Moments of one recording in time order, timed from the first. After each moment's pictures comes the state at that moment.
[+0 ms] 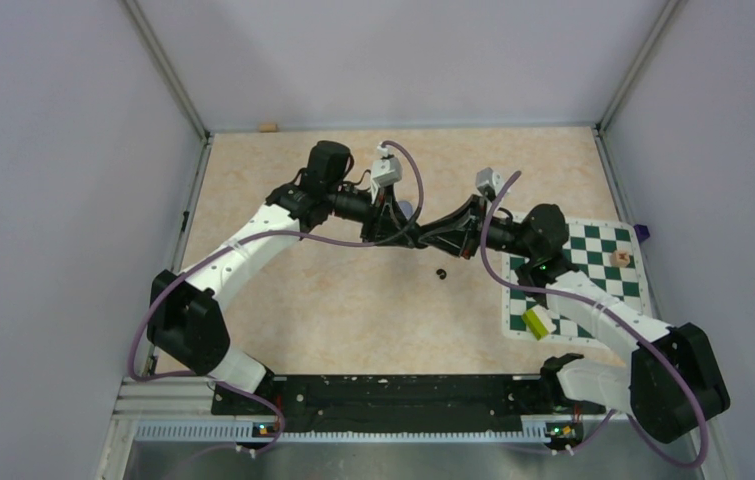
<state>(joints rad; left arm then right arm) -0.53 1.52 1.30 -0.35 1.13 0.20 0.43 1.15 0.60 0.75 -0.88 0.39</state>
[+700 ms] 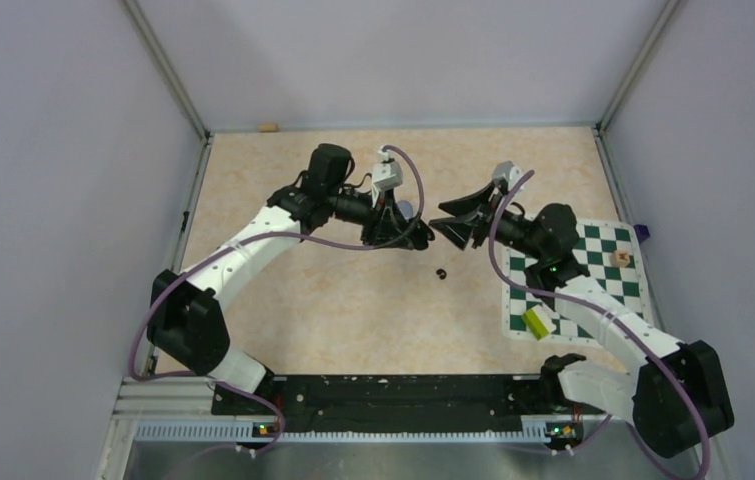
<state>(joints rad) -0.53 1.52 1.28 -0.34 1.11 0.23 0.38 1.09 0.60 0.67 -0.71 0.30</state>
